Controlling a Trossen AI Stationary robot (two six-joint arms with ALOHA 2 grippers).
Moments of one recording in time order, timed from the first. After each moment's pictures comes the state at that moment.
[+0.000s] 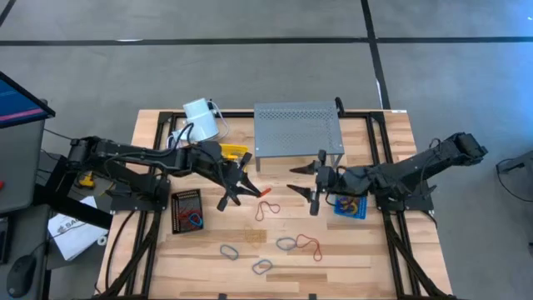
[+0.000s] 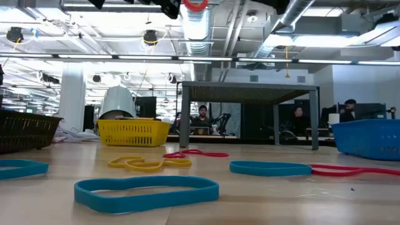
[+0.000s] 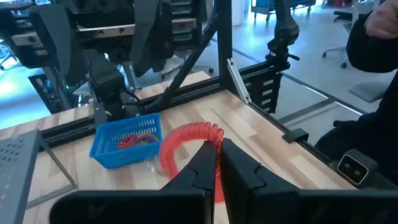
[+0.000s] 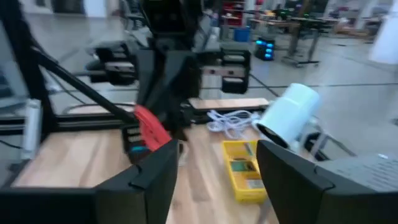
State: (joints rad) left arm 0.00 1.29 0.88 0.16 0.37 0.23; right arm 0.32 1.21 0.81 0.25 0.50 0.03
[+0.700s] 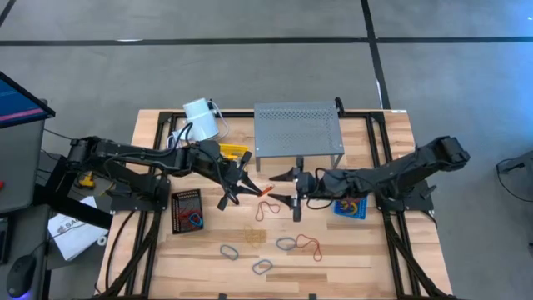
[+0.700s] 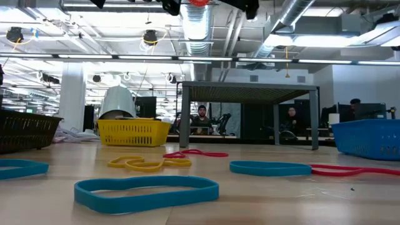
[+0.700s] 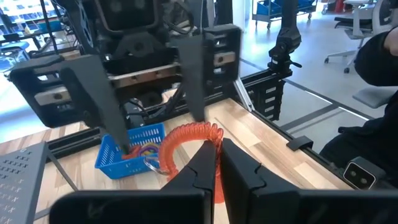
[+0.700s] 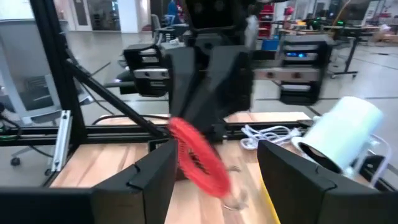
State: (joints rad) left arm 0.00 1.29 0.88 0.20 0.37 0.23; right arm 0.27 1.44 0.89 0.47 0.34 0.02
